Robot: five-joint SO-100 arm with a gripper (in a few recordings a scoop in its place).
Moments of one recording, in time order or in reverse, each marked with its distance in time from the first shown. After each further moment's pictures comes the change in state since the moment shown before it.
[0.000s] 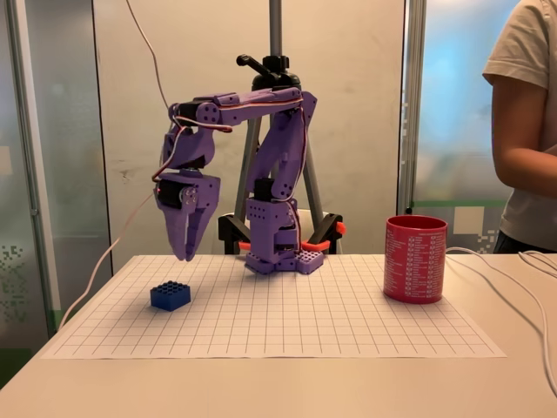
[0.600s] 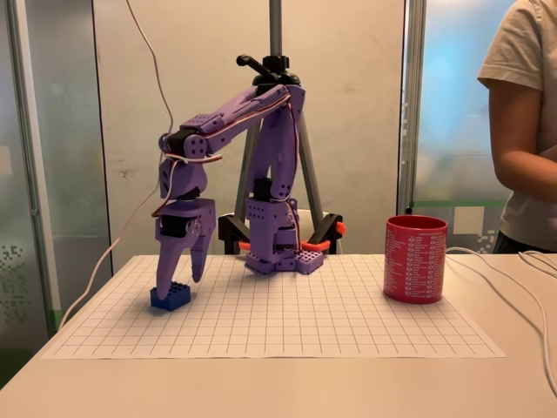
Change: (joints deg) arm 3.6 -12.0 4.0 -6.4 -10.5
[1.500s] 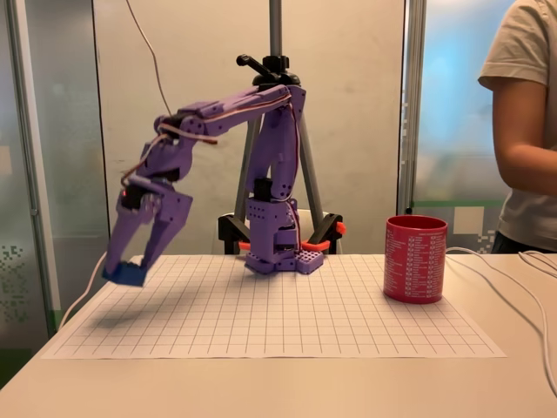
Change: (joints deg) arm -7.5 5.0 -12.8 -13.2 22.1
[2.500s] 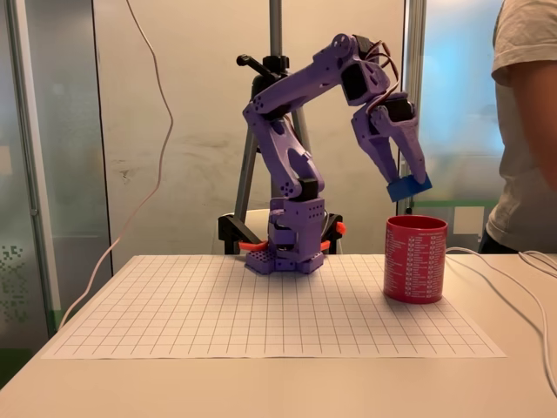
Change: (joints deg) arm -93.8 21.0 -11.7 38.5 29.4
